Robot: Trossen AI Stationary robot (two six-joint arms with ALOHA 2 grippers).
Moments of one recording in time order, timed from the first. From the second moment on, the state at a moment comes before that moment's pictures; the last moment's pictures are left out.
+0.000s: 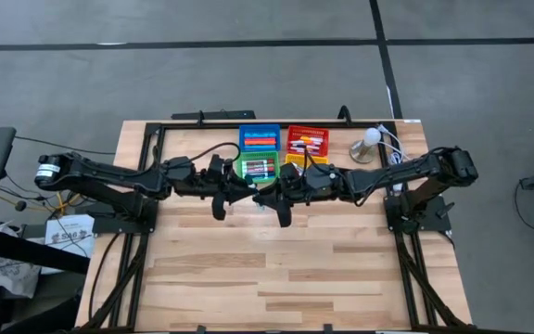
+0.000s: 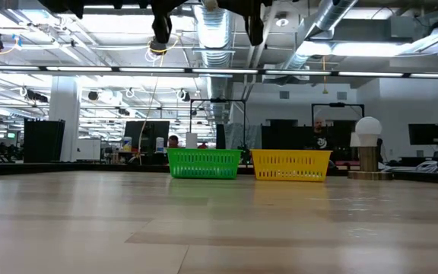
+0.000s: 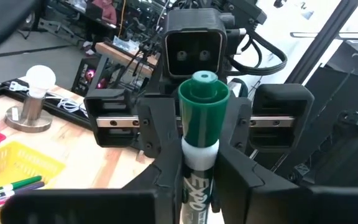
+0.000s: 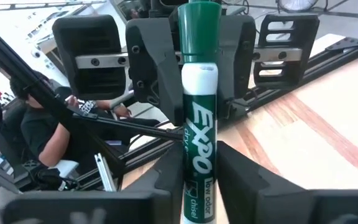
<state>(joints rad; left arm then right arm) -0.04 1.19 0.68 0.55 0.03 -0.43 0.11 1.54 1.08 0.30 0.03 0.48</state>
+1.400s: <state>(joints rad) 0.32 1.74 1.29 -0.53 -0.03 0.34 0.38 1.41 1.08 -0.67 0.36 0.73</state>
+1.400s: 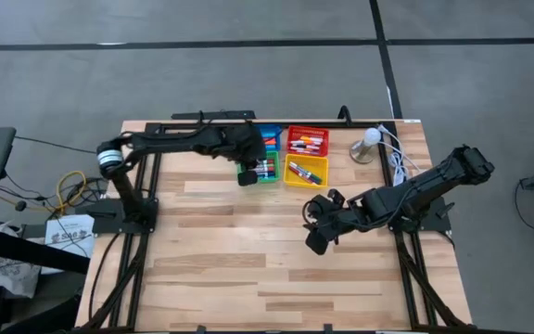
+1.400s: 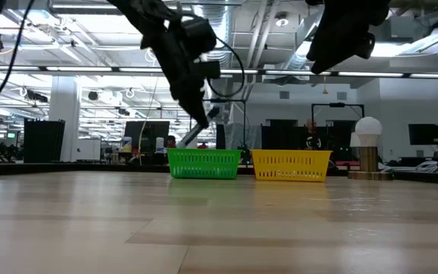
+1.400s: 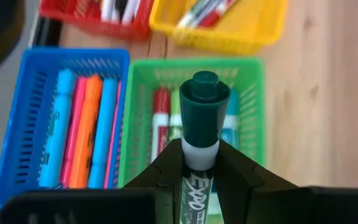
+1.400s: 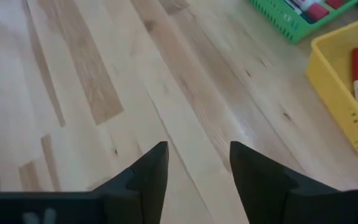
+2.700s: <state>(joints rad) 0.37 1.89 1.37 -0.58 0.01 0.42 0.38 1.41 1.08 -0.67 0.45 0.80</state>
